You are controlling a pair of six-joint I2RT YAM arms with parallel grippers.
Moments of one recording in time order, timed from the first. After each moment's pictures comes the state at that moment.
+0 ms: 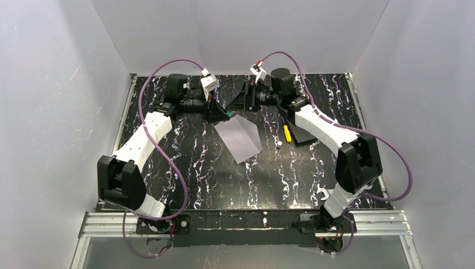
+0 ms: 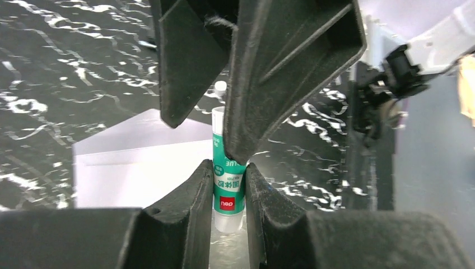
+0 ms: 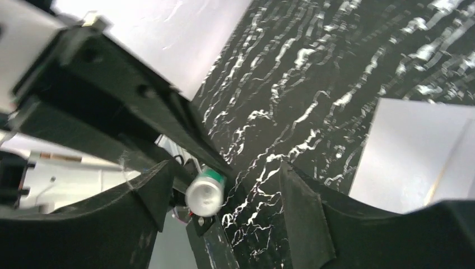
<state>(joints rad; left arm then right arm) -0.30 1.50 1.27 -0.35 0.98 0.23 0.56 1.70 1.38 -0.01 -0.70 0.70</state>
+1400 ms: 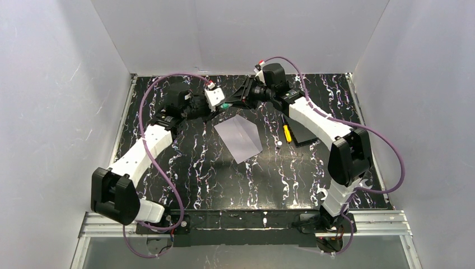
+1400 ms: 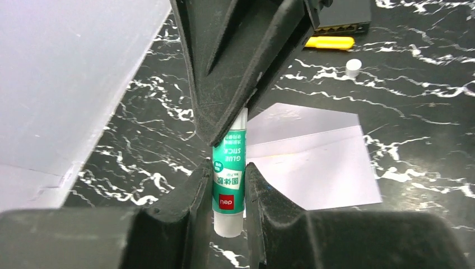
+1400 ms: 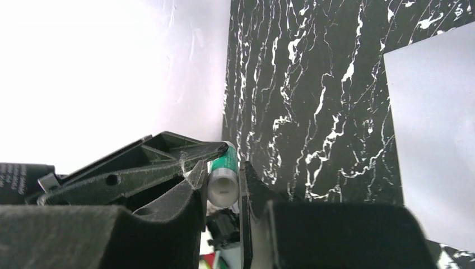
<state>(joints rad) -0.36 1.37 1.11 -0.13 0.63 0.55 0.57 1.78 1.55 -0.22 -0.56 1.00</state>
